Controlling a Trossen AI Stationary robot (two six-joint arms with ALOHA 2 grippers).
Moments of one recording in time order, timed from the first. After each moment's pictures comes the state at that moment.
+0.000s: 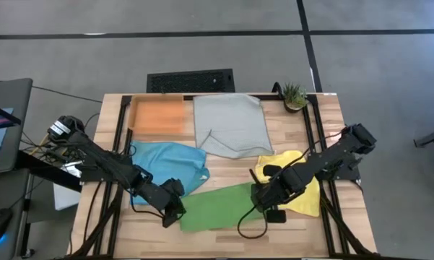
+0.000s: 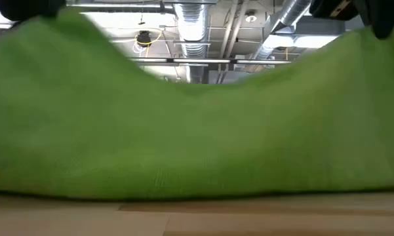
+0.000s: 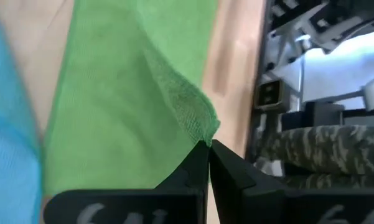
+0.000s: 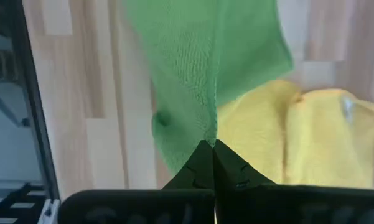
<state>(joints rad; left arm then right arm) -0.57 1.35 0.85 -0.24 -0.10 -0.95 0.53 1.66 1.45 -1.23 0.01 0.50</state>
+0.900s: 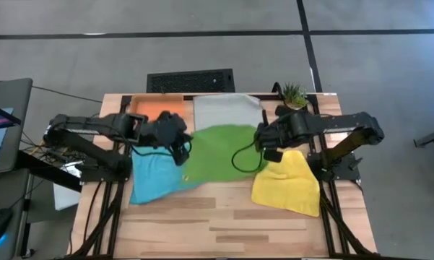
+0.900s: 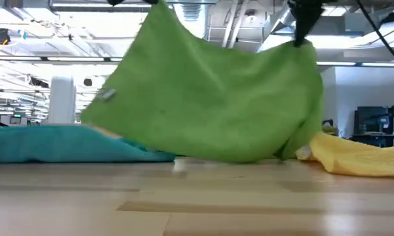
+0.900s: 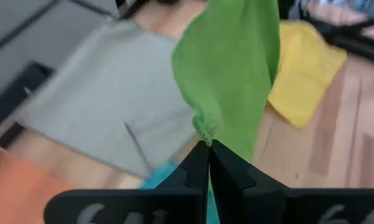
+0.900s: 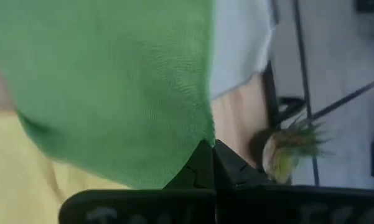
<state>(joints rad) -0.11 1.31 1.46 -0.92 -0.37 -0.46 0.12 1.51 1.58 -1.57 0.51 0.29</state>
